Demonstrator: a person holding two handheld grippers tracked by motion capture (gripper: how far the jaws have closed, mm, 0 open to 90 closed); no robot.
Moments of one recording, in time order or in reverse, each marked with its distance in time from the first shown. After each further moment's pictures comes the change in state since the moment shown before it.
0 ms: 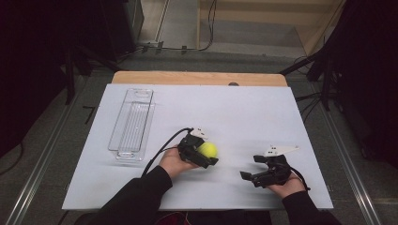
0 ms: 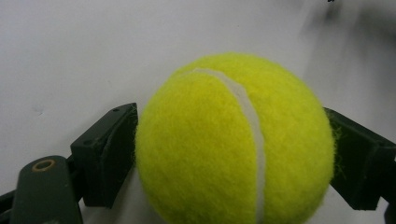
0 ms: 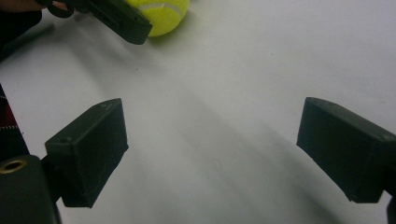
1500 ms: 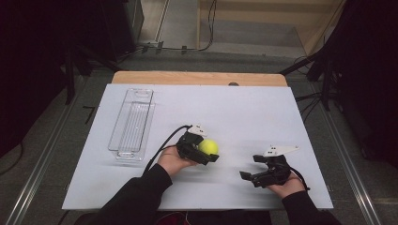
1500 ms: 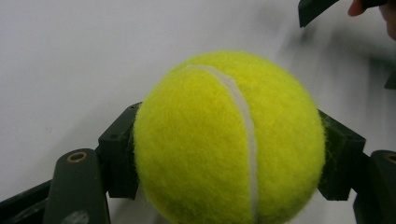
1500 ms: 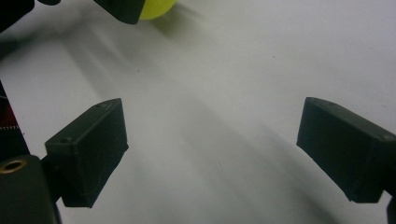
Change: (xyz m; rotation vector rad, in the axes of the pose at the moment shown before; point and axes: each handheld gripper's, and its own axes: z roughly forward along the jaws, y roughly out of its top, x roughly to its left) left arm -0.006 0.013 -0.017 -0.033 -0.027 0.007; right arm 0.001 0.000 0.000 -0.007 0.003 -0.008
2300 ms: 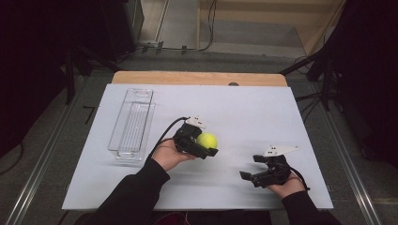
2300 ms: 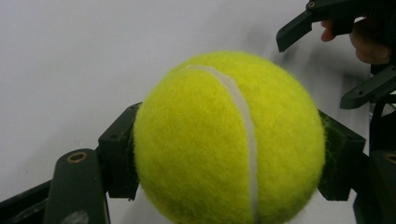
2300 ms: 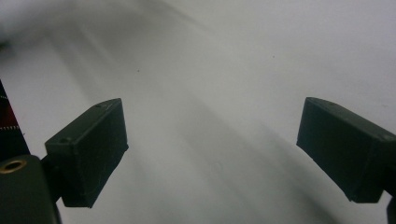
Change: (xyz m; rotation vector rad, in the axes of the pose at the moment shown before) left arm -0.003 0.024 -0.030 0.010 -0.005 -0.016; right arm 0.000 0.000 0.000 0.001 0.000 0.002
